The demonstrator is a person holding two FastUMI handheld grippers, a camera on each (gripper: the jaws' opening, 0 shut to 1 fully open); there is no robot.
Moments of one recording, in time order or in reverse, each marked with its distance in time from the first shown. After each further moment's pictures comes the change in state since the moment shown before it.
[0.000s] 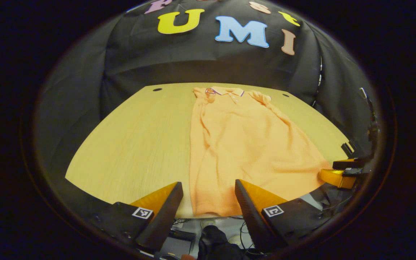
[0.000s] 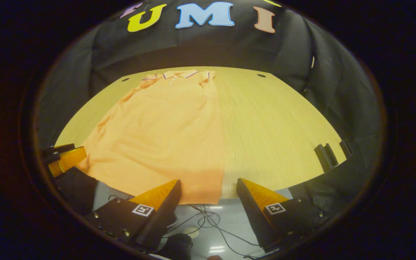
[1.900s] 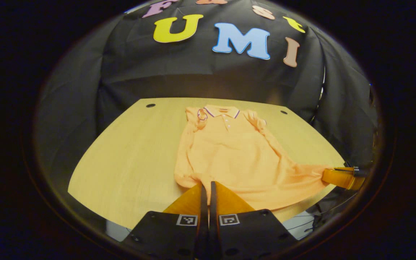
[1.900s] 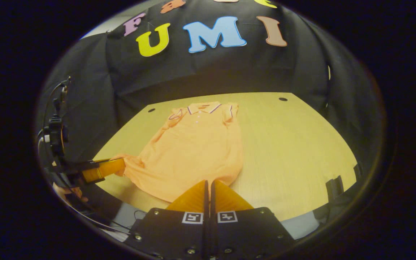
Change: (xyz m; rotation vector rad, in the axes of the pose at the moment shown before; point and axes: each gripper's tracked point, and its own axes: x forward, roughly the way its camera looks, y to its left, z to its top) left arm 0.015 -0.043 0.125 -0.050 -0.077 -0.015; right arm -0.041 0.024 0.127 0.027 -0.176 0.226
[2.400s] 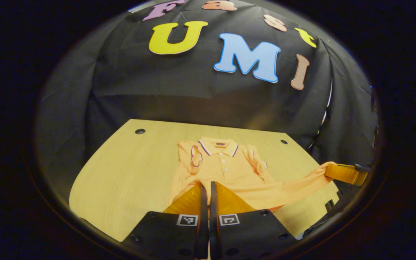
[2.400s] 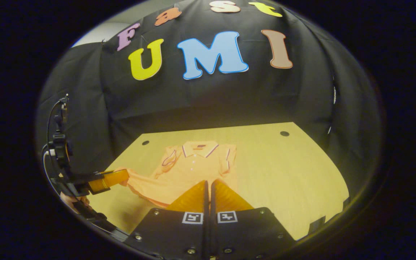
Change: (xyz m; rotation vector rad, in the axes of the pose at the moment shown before) left arm 0.084 0.003 0.149 -0.041 -0.114 -0.057; right arm 0.053 -0.016 0.157 -0.009 -0.151 -0.031
